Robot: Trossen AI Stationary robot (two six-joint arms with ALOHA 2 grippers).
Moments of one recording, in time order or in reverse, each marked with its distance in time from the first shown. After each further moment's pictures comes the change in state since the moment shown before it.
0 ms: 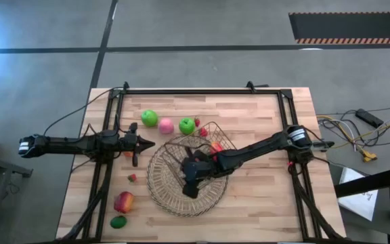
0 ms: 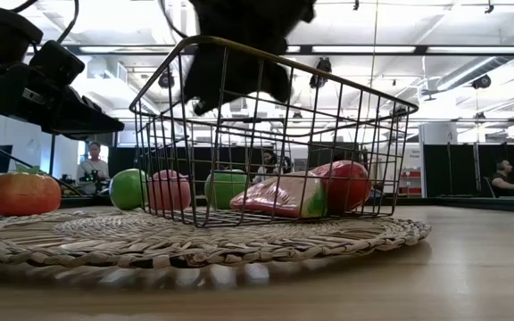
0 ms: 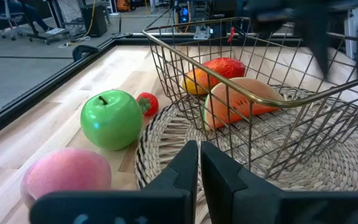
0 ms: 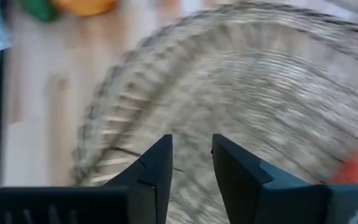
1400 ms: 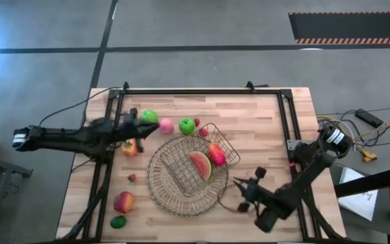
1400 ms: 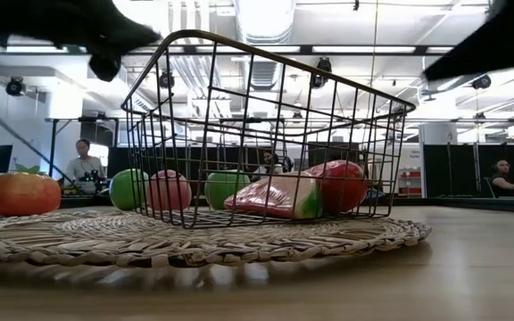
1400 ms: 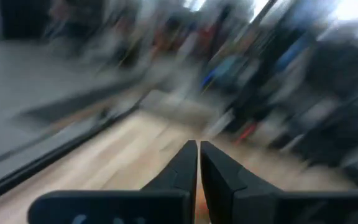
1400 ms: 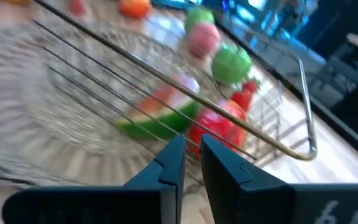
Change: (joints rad) left arm 0.003 0.357 0.432 0.088 -0.184 -0.212; right arm 0.588 -0.334 -0.659 -0.175 1.027 0.501
